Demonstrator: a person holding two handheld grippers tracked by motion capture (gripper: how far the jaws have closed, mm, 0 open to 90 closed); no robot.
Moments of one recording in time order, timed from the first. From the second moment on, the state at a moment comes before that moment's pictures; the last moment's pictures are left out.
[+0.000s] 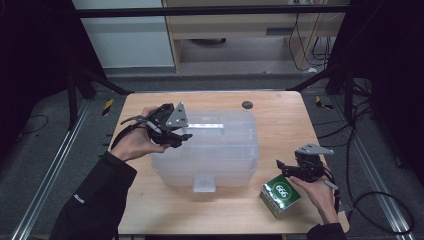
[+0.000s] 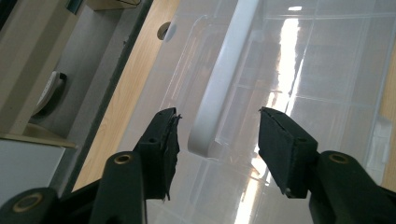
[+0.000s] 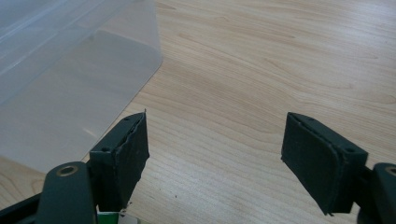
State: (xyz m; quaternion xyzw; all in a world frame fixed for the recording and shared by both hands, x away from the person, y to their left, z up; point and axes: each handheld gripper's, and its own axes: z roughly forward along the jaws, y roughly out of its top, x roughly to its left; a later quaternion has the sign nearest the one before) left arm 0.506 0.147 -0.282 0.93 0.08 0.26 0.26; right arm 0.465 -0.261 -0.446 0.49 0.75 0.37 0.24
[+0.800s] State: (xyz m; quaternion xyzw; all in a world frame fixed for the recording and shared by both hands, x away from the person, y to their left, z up) left arm 0.519 0.122 -0.289 0.94 0.04 0.28 0.20; right arm 0.461 -0.259 -0.440 0.48 0.76 0.38 0.23
